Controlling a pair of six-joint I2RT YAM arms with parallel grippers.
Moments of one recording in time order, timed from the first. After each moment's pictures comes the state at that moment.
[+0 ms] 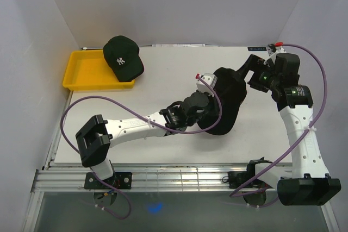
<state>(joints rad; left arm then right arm) -1.17 1.67 1.27 0.20 -0.35 -0.57 0.05 1.09 1.29 -0.72 -0.28 0.43</state>
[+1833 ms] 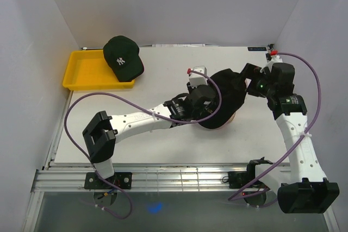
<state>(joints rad) -1.13 1.73 1.41 -0.08 -0.65 -0.73 0.05 1.03 1.10 -0.58 -0.27 0.36</state>
